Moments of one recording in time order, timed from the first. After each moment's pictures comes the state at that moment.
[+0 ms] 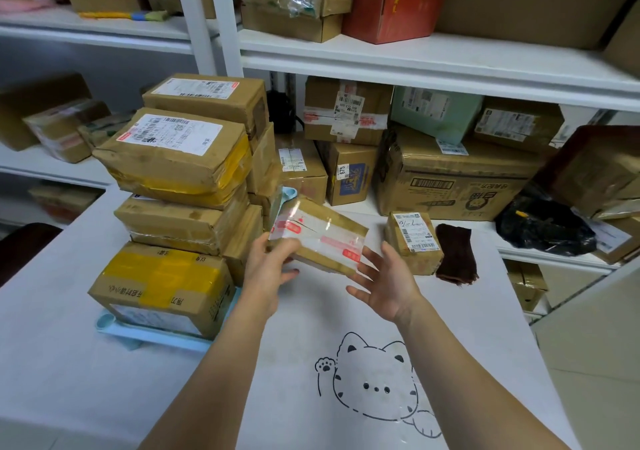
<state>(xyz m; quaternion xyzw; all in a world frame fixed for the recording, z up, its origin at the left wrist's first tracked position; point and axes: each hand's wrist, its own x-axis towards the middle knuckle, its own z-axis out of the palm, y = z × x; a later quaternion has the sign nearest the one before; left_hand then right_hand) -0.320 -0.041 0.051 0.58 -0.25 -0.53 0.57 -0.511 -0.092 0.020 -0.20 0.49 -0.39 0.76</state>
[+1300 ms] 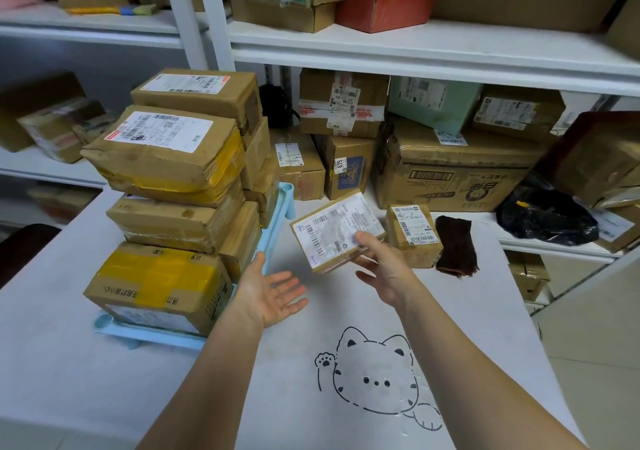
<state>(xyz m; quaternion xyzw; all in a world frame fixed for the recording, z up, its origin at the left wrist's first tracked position) -0.322 -0.034 0.044 0.53 0.03 -0.70 0.48 -0.509 -0.096 0.036 -0.32 0.55 -0.38 0.67</state>
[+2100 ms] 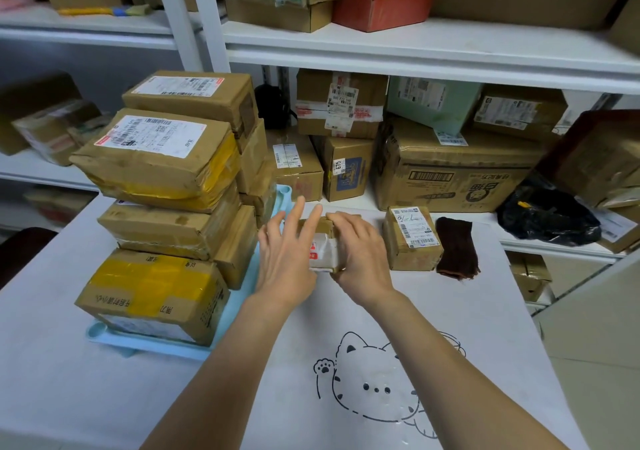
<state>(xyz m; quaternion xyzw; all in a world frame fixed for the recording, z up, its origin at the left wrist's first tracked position) -0.347 -0.062 0.053 0.69 -0.70 0.00 0.16 -0.483 -0.095 0.034 -0.80 0.49 -0.31 0.12</state>
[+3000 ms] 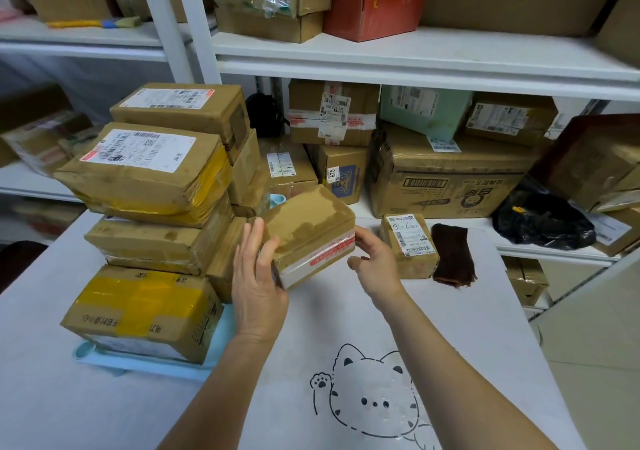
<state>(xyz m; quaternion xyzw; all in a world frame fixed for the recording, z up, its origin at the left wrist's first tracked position) -0.331 -0.050 0.017 0.60 -0.64 0.08 0.47 -0.499 -0.110 0.039 -0.55 0.53 -0.42 0.49</state>
